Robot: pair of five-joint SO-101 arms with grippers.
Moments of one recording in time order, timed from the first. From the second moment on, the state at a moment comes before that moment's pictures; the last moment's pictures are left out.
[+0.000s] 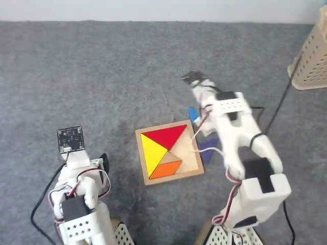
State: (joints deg) left arm -24.2 -103.7 97.3 72.2 -0.5; right arm -14.4 10.6 20.4 55.9 27.7
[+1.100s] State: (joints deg) left arm -24.2 -103.7 97.3 72.2 -0.5; right arm -13.6 14.2 22.2 50.2 30.8
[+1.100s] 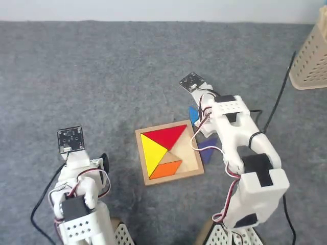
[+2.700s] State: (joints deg) left arm -24.2 -103.7 97.3 72.2 -0.5; right arm -35.3 -14.2 47.4 47.1 29.1
